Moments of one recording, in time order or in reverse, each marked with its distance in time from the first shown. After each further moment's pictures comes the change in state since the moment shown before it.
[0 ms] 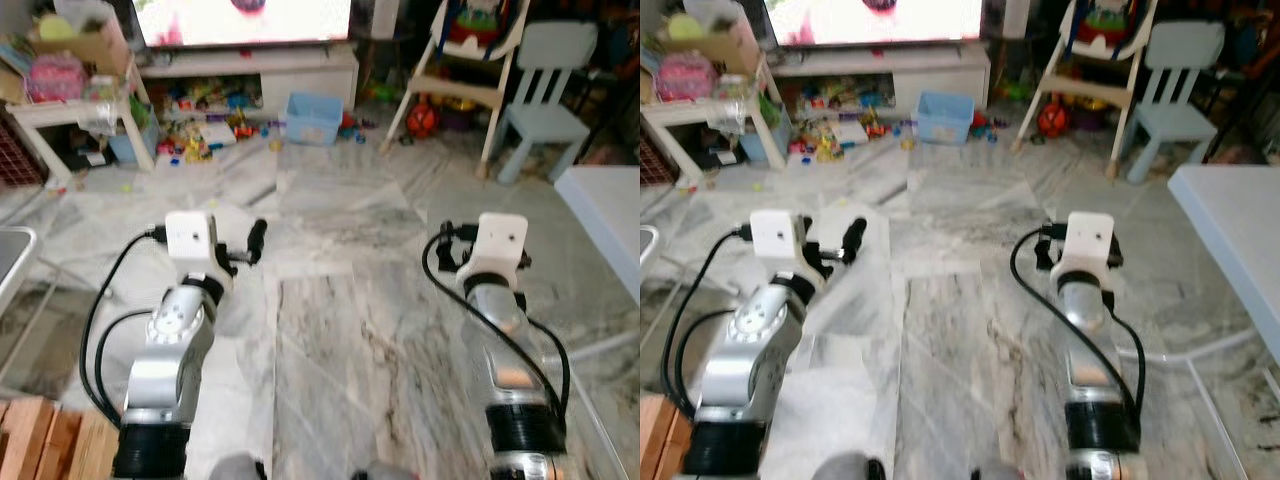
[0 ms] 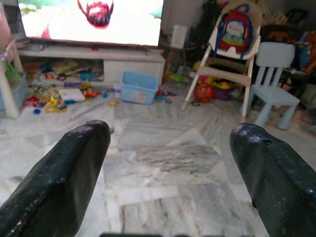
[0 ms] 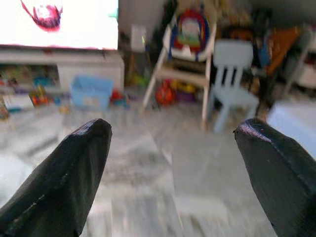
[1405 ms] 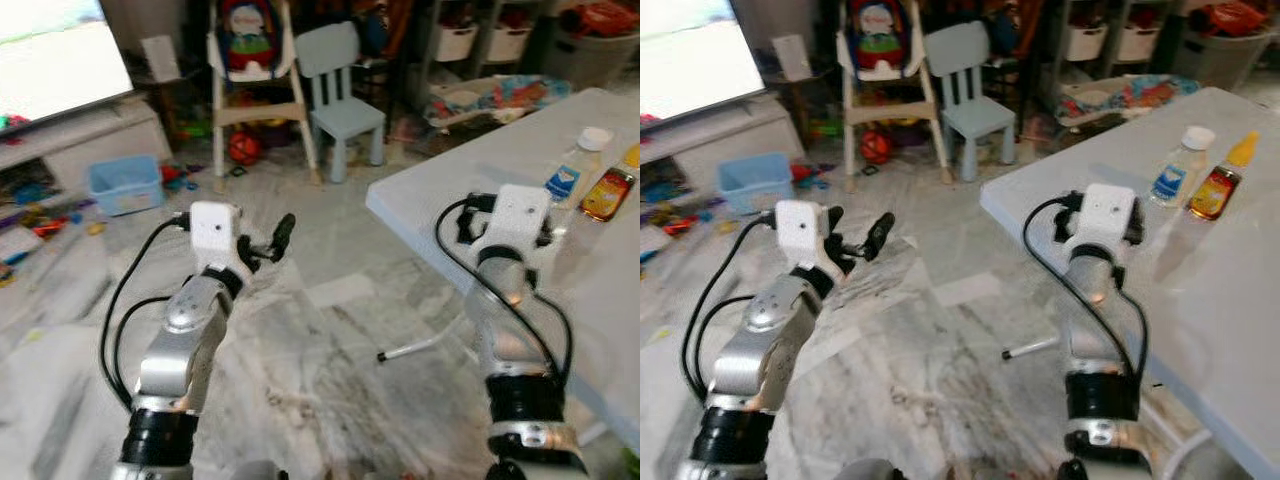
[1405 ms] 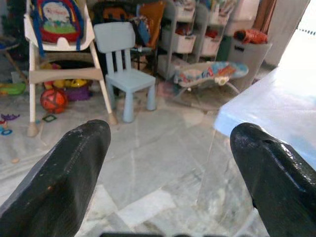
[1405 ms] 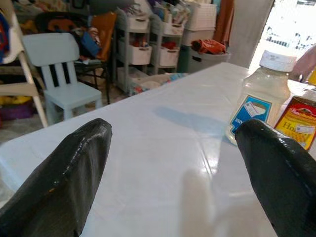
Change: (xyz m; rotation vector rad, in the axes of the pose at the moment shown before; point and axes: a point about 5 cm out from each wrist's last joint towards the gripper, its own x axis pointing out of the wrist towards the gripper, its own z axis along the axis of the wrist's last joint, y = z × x) left arm 0.007 -0.013 0.002 -0.020 0.007 -0.114; right arm 0.007 -0.001 0.003 -0.031 -0.025 -0.136
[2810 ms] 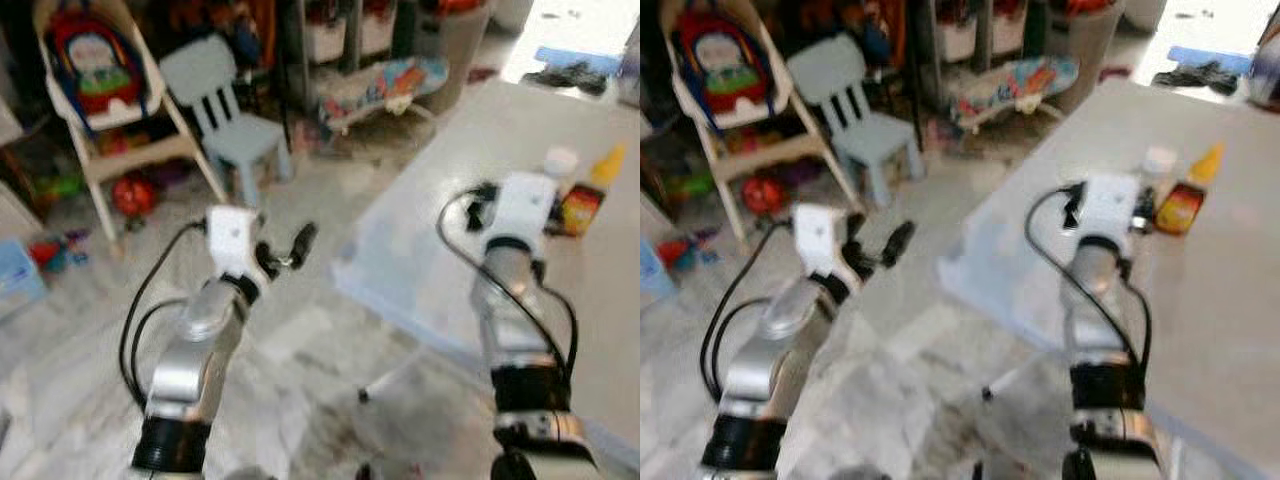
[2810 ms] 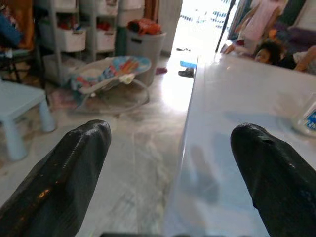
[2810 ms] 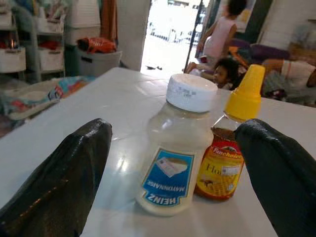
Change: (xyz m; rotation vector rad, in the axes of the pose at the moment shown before) left arm -0.001 -0.025 -0.002 -0.029 -0.001 -0.120; right arm 0.006 -0.014 0.007 -0.037 -0.029 -0.125
